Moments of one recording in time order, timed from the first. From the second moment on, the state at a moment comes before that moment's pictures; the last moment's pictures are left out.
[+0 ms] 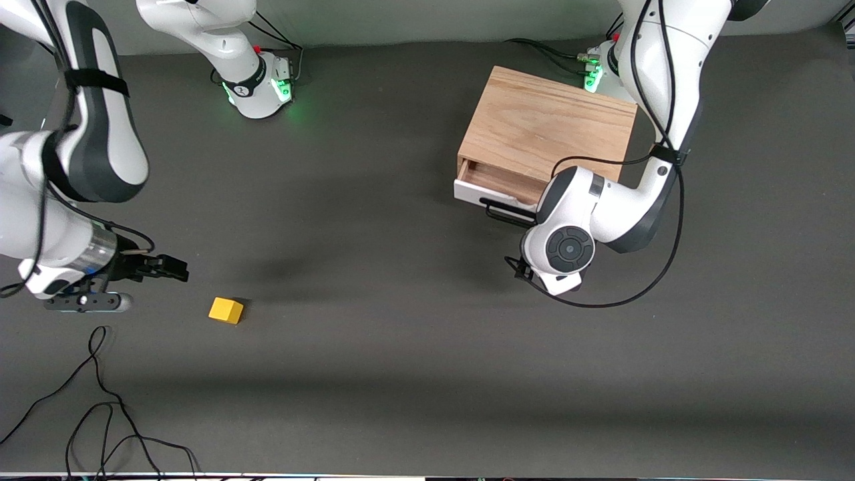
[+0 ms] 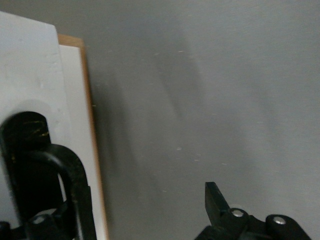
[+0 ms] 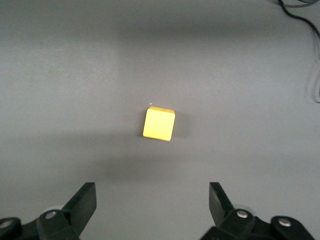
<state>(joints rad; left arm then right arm) -0.37 0.59 -0.14 -1.60 -0.08 1.93 -1.66 0.09 0.25 -0.11 -1.83 0.04 2.09 0.00</state>
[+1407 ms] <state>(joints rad) -0.34 0.60 -0.10 -1.08 0.00 1.32 -1.42 0.09 0.53 -0.10 -1.96 0.08 2.57 0.00</state>
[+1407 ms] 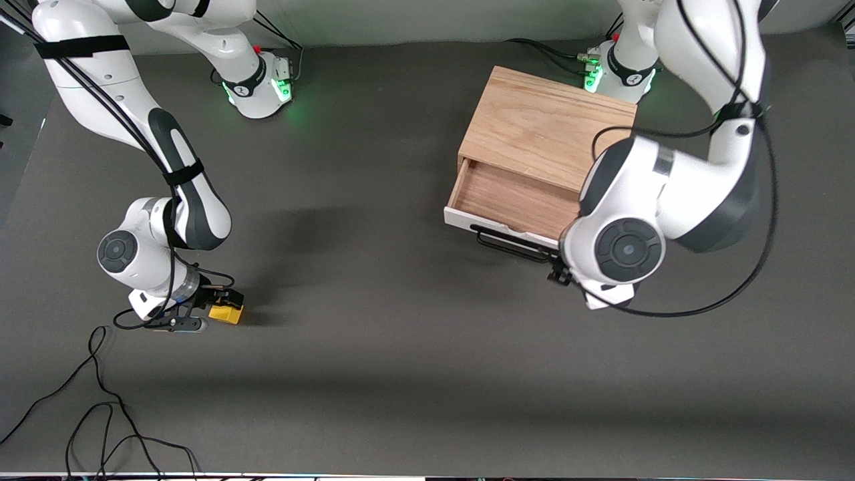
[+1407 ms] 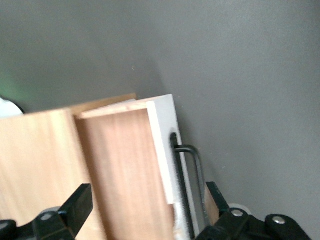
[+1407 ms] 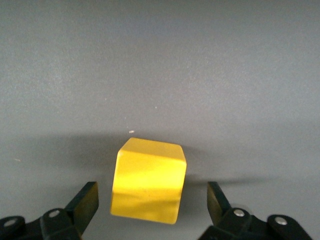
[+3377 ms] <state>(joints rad) -0.13 0.00 -0.09 -1.61 0.01 1.65 -0.26 0.94 0.67 -0.04 -1.07 0.17 1.89 1.17</state>
